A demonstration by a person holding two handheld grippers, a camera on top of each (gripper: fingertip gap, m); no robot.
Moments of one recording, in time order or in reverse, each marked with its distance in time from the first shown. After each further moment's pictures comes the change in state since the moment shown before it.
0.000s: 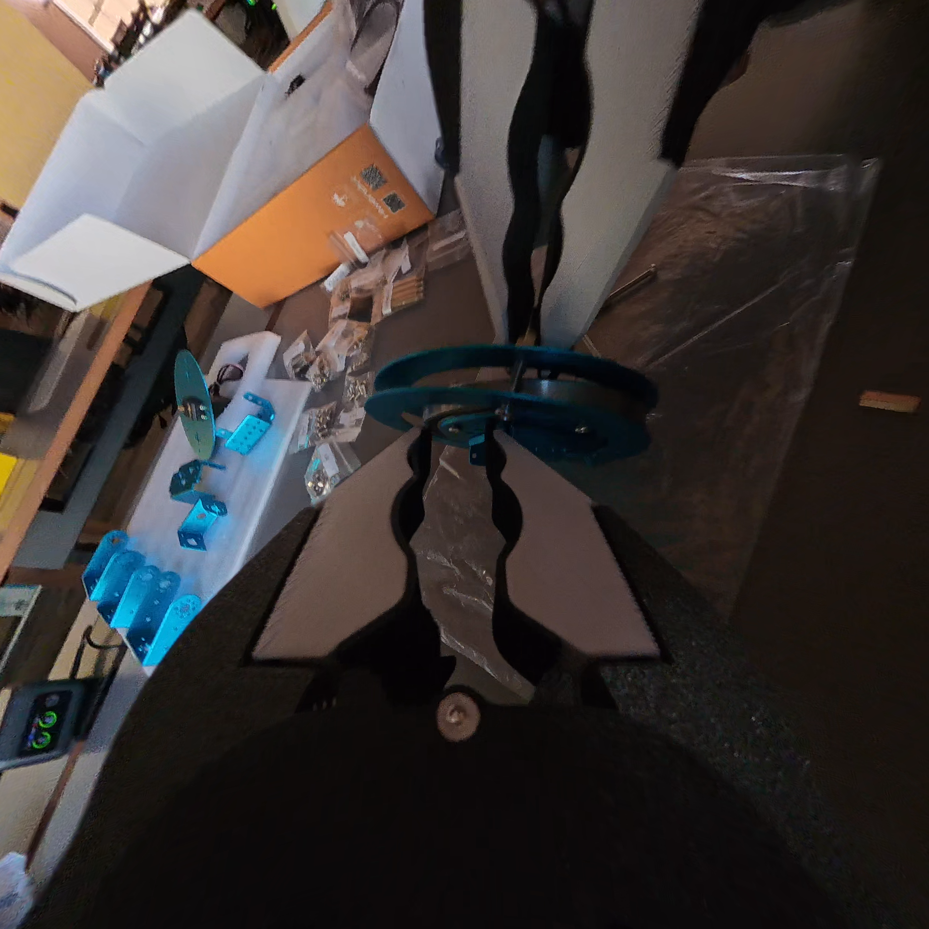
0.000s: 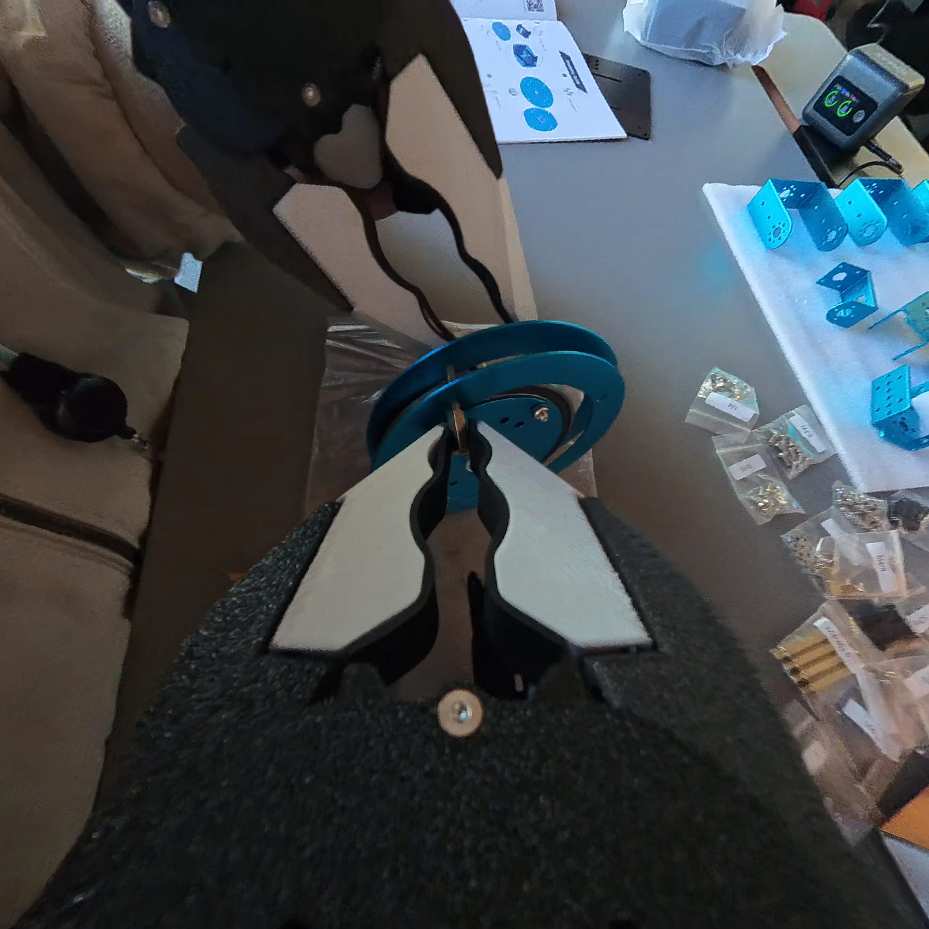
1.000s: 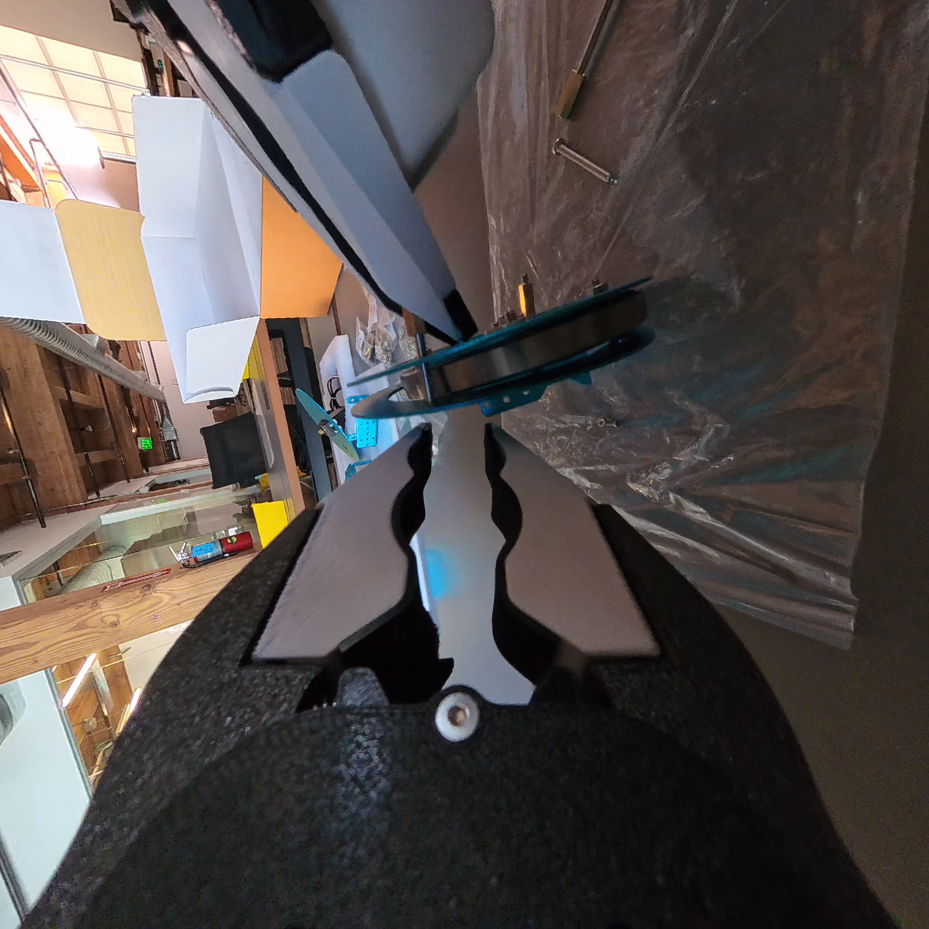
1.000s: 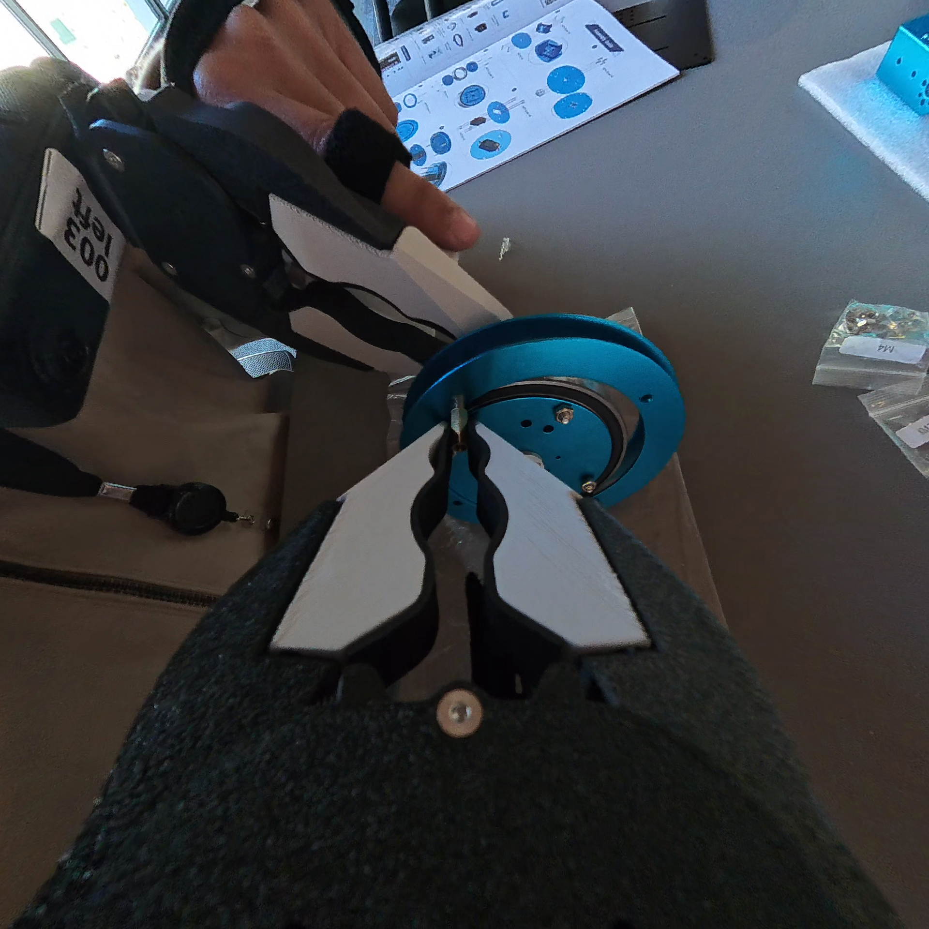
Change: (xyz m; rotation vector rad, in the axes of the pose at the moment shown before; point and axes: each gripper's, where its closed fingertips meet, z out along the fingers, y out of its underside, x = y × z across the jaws) left arm -0.003 0.022 -0.007 -0.248 -0.089 0.626; right arm -0.002 -0.010 0.010 0.037 -0.202 0.343
